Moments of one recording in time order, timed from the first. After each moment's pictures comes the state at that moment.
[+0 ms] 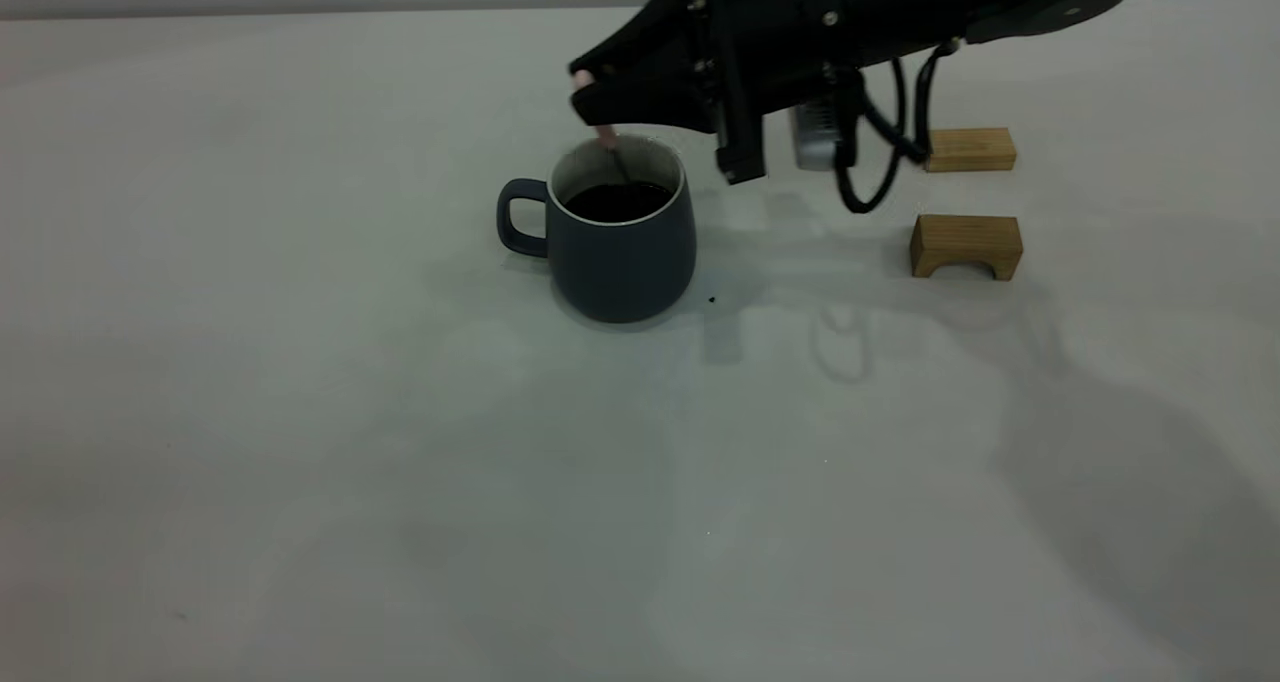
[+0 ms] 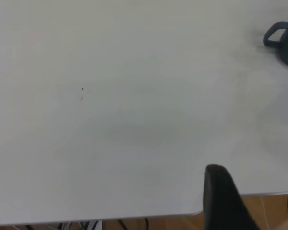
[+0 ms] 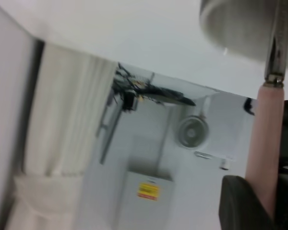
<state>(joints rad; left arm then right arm) -0.02 -0.02 -0.49 -0.01 1.13 0.01 0.29 2.49 -1.48 1.68 0.99 0.35</state>
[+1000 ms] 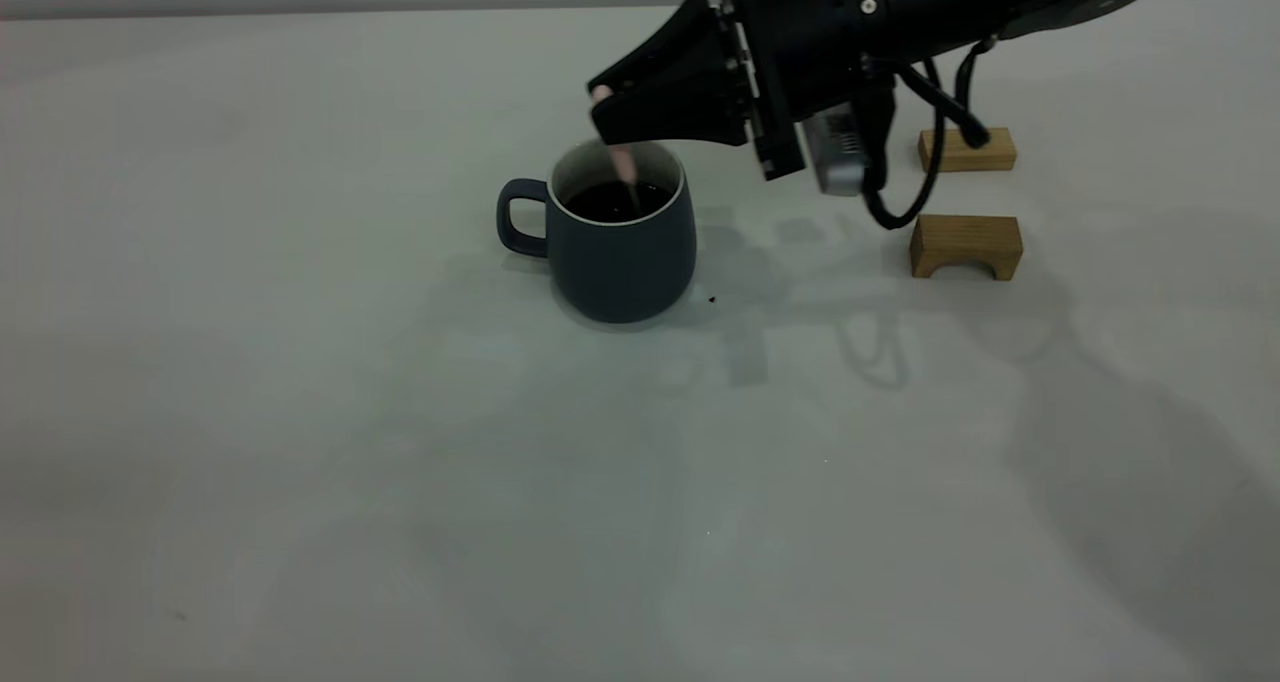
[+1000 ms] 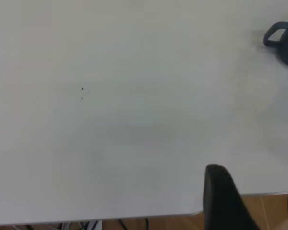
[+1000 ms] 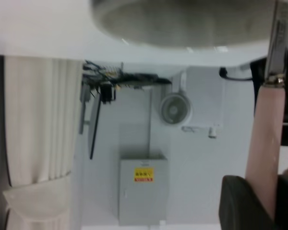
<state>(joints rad) -0.02 -0.02 -0.49 -0.01 1.13 0.01 0.28 2.49 -1.48 1.58 1.12 0.50</state>
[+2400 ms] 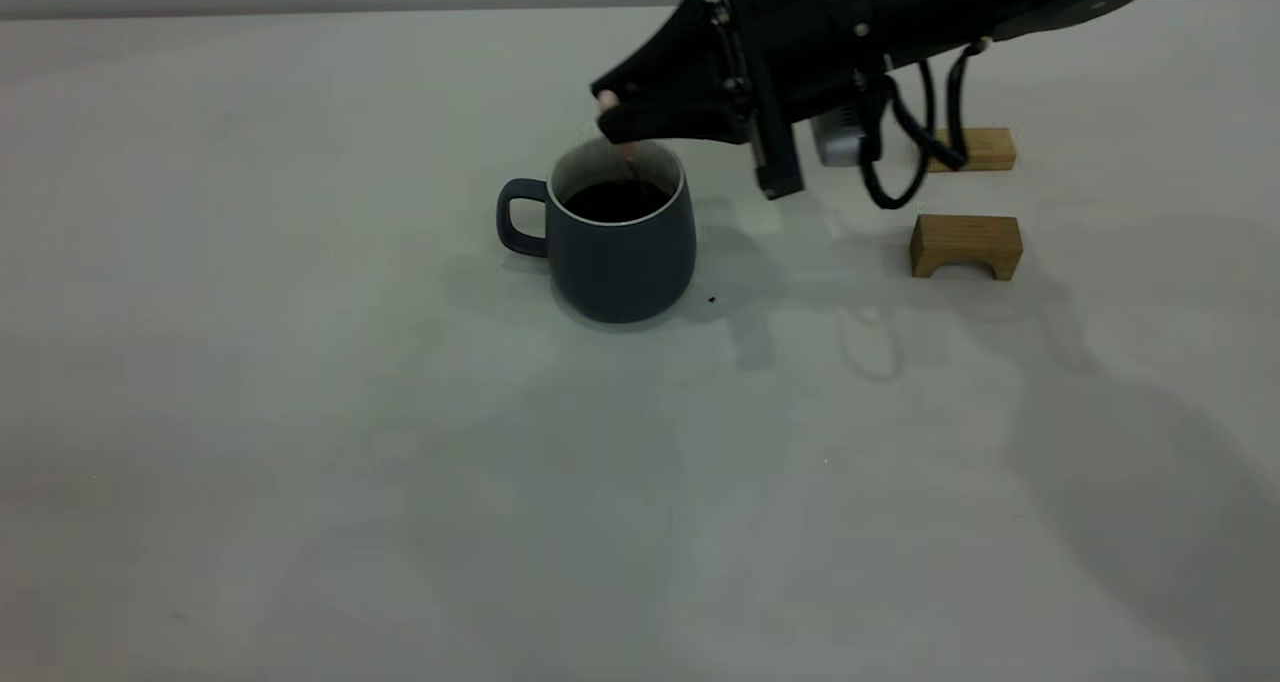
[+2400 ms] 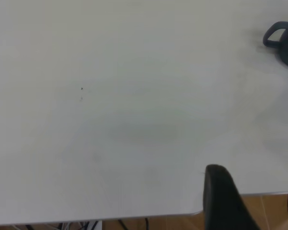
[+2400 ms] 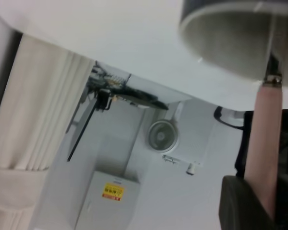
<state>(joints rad) -0.02 -0.02 -0.49 -0.01 1.13 0.01 0.27 2.49 -1.48 1.57 1.03 0.23</state>
